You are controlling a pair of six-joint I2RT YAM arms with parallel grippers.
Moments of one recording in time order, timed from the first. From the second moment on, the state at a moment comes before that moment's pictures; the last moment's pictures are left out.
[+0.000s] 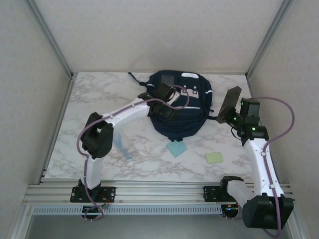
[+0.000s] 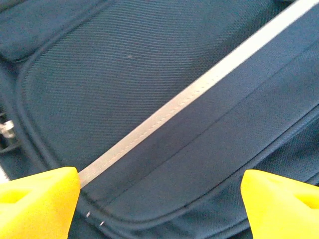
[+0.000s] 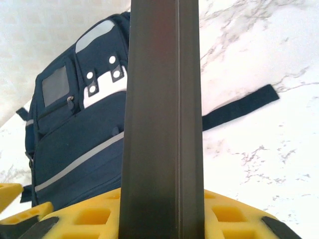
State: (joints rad) left arm -0.77 2.05 1.72 -0.62 -0.09 0.01; right arm -0.05 0.98 0.90 -0.61 -0.15 0.58
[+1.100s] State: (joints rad) left arm -0.79 2.30 1.95 -0.79 -0.01 0.20; right arm -0.07 1.01 0.85 -0.57 -0.27 0.62
